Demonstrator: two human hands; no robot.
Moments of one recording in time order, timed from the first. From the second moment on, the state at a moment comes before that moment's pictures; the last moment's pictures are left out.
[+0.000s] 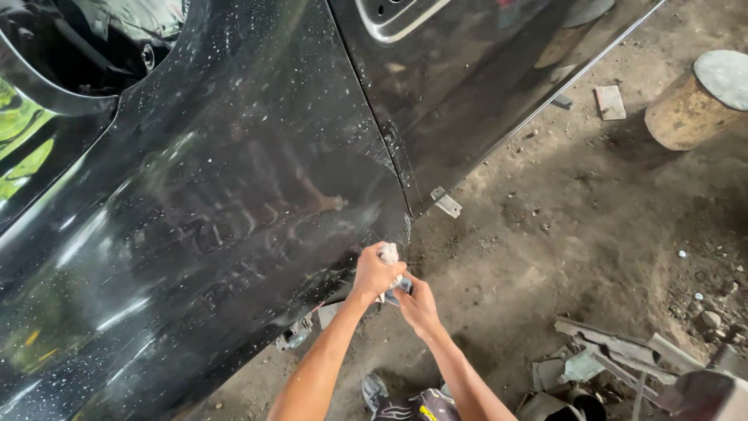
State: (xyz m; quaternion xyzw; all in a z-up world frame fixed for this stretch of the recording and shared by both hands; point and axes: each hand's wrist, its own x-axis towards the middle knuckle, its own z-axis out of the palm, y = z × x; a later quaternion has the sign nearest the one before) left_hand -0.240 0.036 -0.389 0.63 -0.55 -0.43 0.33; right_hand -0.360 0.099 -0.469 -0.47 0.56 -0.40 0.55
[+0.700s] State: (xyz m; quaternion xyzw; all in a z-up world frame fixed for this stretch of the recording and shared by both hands) left_hand -0.265 -0.058 -0.161 0.61 -0.78 -0.10 0.11; right_hand -0.359 -0.007 -0.379 -0.34 0.57 -0.43 0.61
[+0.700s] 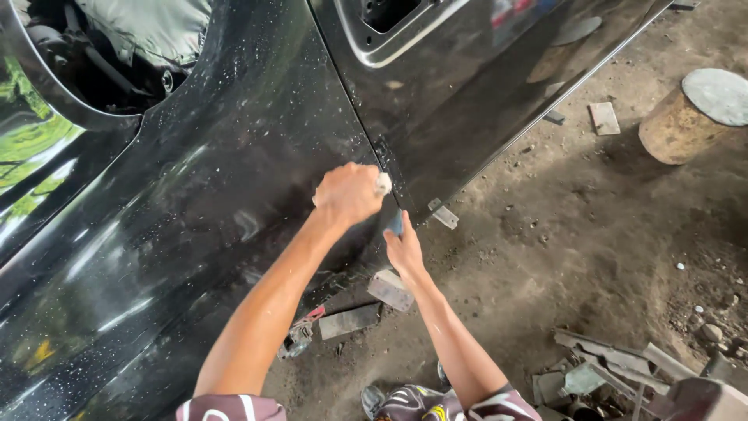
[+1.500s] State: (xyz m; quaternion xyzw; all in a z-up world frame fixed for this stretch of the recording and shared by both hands) left_hand -0.113 -0.052 -0.029 0.36 -0.79 0.43 0.24; right_hand -0.292 -0.019 -0.381 -0.55 0.60 -0.50 0.31
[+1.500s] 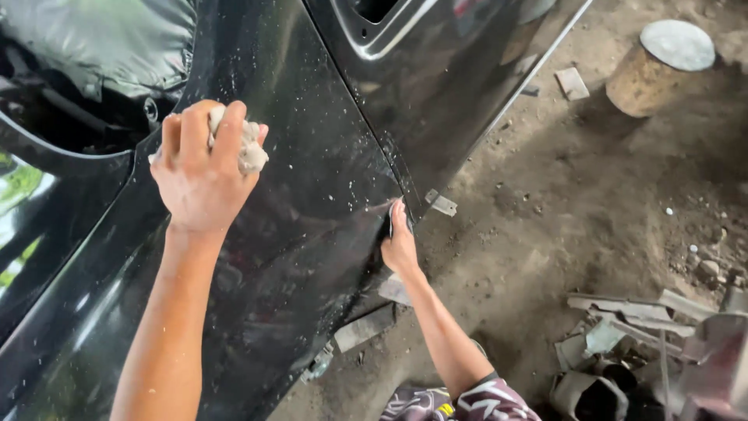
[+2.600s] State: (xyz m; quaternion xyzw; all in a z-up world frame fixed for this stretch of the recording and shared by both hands) left_hand -0.107 -0.054 -0.035 0.36 -0.79 0.42 0.27; right_hand -0.291 -0.032 -0.372 -0.64 0.55 -0.53 0.06
